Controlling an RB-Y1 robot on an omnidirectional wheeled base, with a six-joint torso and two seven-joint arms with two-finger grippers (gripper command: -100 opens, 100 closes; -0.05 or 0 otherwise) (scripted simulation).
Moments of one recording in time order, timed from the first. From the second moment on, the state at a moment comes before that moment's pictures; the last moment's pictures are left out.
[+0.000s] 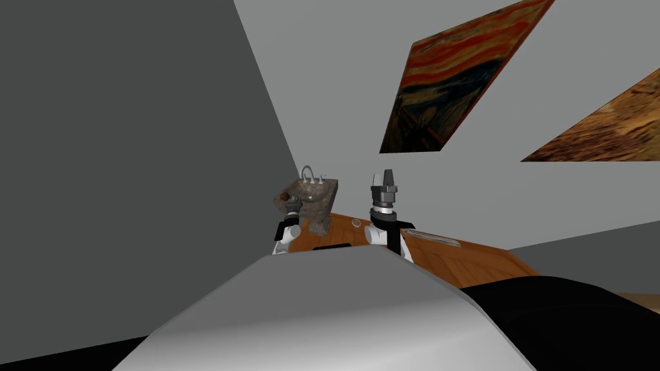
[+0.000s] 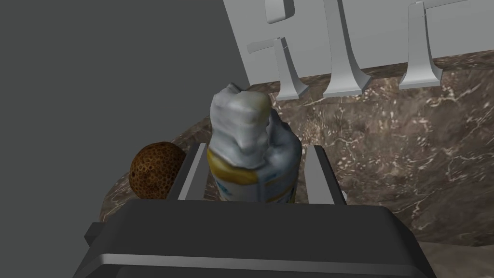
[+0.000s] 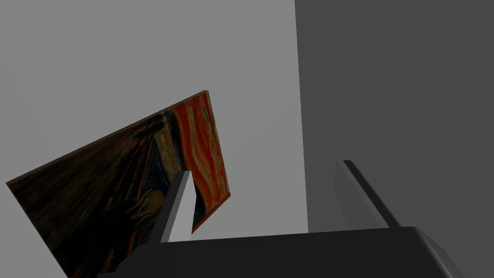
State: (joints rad) left arm 0.23 -0.03 -0.01 -1.71 0.64 -0.16 0.62; right arm 0.48 0.03 0.07 -2.30 0.03 -0.57 0.14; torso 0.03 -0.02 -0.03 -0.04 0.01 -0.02
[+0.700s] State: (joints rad) left arm 0.45 -0.02 -0.06 -1.93 0.65 -0.12 0.62; right arm 0.48 0.03 0.07 -2.30 0.03 -0.57 0.14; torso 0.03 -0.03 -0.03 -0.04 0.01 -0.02
